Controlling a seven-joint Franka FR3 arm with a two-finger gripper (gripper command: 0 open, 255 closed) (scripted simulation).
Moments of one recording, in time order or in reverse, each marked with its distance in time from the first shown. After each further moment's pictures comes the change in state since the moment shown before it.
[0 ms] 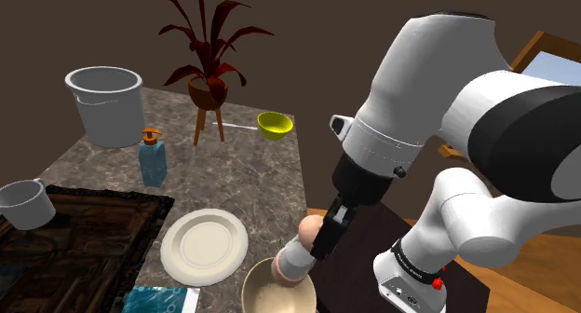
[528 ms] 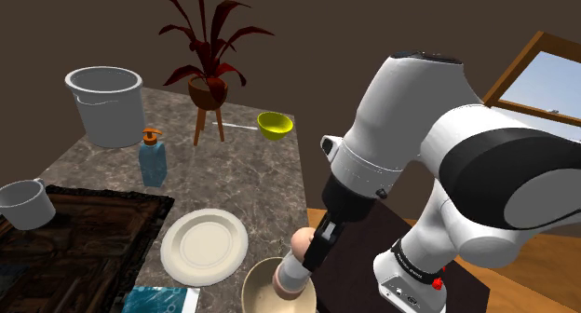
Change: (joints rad) arm 0.006 0.032 0.031 -0.081 0.029 0.111 -0.020
